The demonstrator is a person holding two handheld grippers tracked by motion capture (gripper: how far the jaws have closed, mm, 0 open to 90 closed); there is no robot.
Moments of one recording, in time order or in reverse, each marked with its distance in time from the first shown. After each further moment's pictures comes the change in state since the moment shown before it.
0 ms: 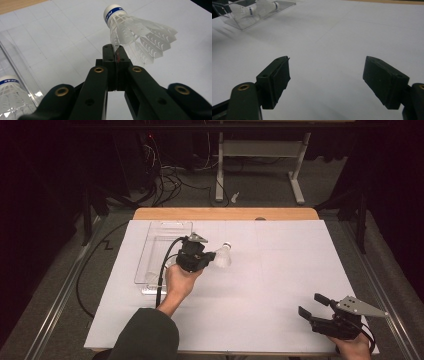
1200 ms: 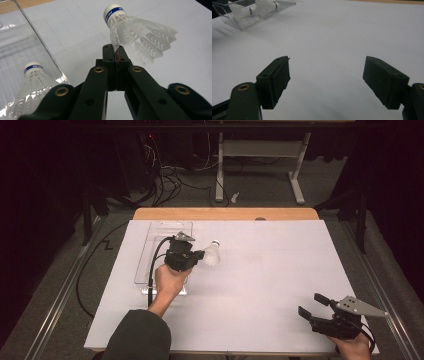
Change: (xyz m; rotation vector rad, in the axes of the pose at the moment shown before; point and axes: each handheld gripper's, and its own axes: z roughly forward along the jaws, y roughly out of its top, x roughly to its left) left arm 0.022 -0.011 -0.017 -0.013 0.037 -0.044; right arm 0.000 0.000 0.000 0.001 0.000 0.000
